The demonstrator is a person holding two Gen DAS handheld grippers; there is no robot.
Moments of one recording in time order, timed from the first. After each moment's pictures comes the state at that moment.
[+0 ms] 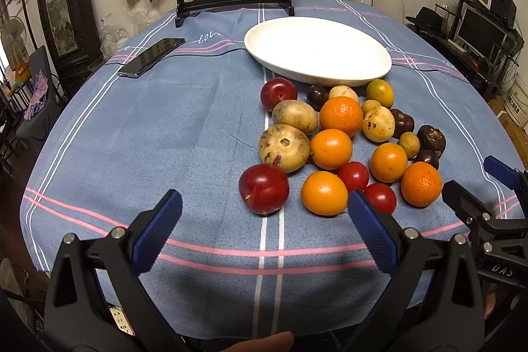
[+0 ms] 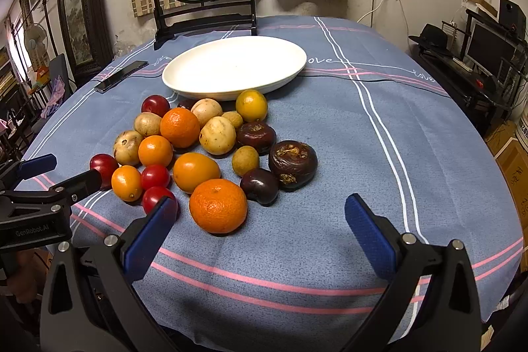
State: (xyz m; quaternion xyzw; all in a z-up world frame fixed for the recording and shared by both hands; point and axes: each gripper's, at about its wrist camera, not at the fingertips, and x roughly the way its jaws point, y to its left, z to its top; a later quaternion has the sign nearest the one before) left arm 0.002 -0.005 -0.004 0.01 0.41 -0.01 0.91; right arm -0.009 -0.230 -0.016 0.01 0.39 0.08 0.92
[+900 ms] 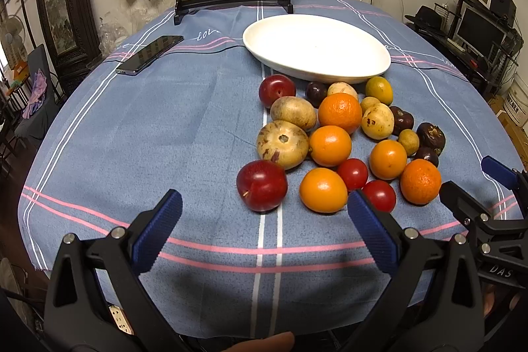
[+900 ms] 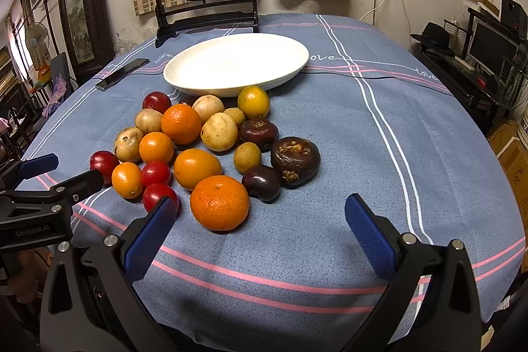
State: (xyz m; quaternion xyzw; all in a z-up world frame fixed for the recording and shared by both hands) left arm -0.002 -0.004 -0.004 0.01 0.40 -0.01 0.92; right arm -0.011 -0.229 -0.018 0.01 0.39 0.09 0.92
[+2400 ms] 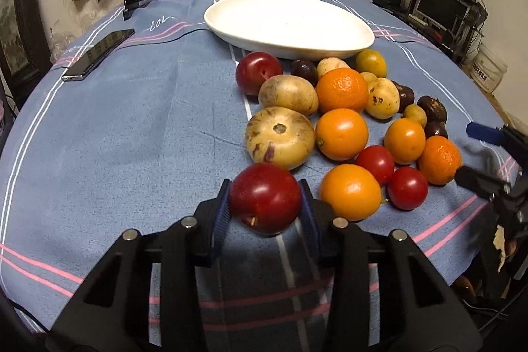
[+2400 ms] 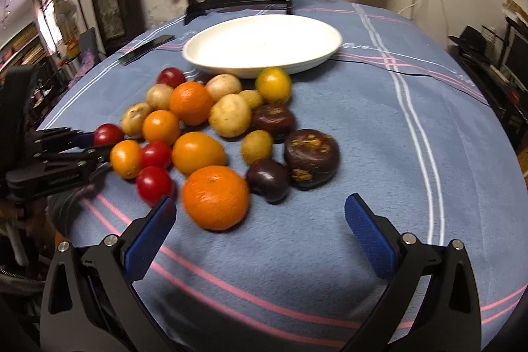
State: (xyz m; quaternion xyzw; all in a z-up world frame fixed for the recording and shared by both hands) left arm 0.044 0.016 -0.043 0.03 0.43 -0.13 0.89; right arm 0.008 -0.237 -0.033 -0.01 0.42 0.18 0.89
